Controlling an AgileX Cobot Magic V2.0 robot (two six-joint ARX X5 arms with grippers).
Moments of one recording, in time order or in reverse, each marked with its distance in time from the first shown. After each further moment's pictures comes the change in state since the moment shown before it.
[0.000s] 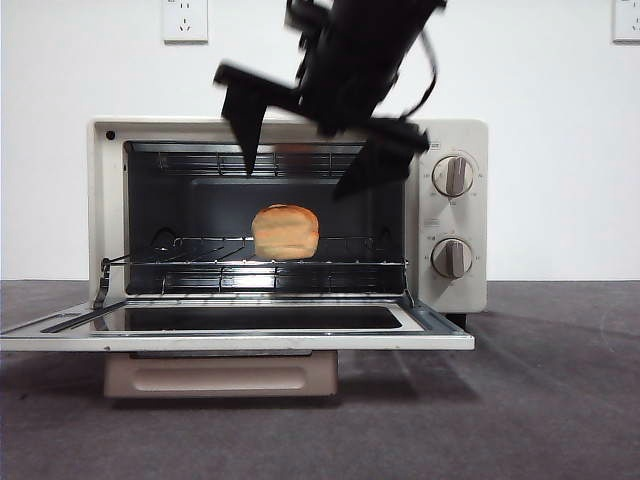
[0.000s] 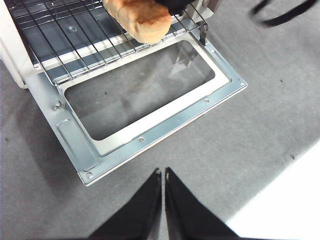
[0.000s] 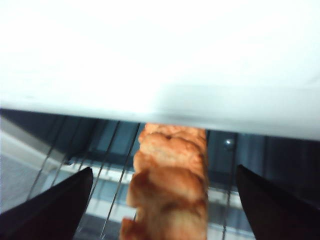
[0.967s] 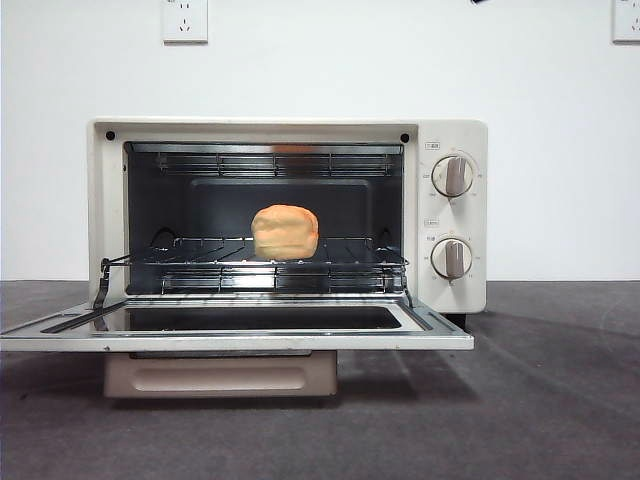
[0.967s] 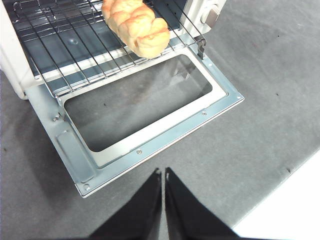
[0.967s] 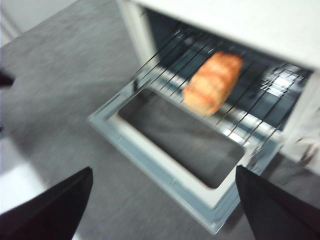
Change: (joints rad) left arm 0.000 0.000 0.000 0.040 0.000 -0.027; right arm 0.006 -0.753 -0.181 -0.557 -0.358 -0.368
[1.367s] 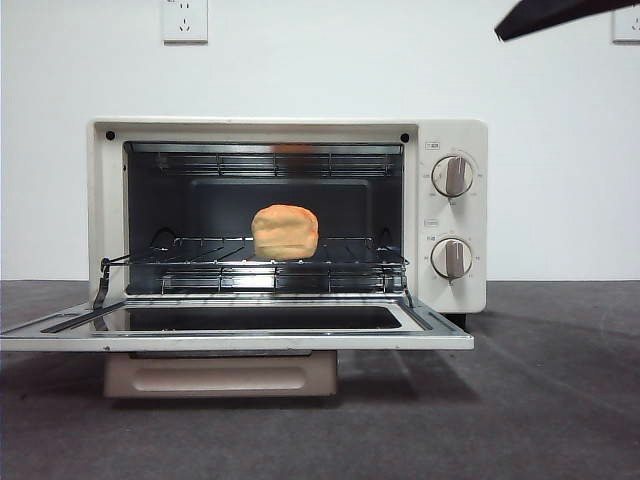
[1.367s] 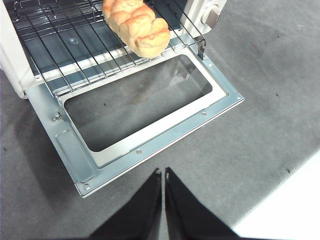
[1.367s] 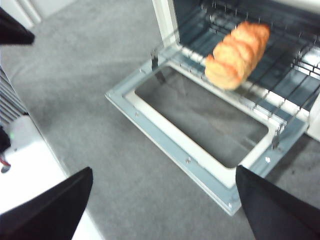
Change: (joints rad) left arm 0.000 0.000 0.000 0.000 0.000 -0.003; right arm 0.000 -0.129 -0.162 0.059 -0.067 -0.007
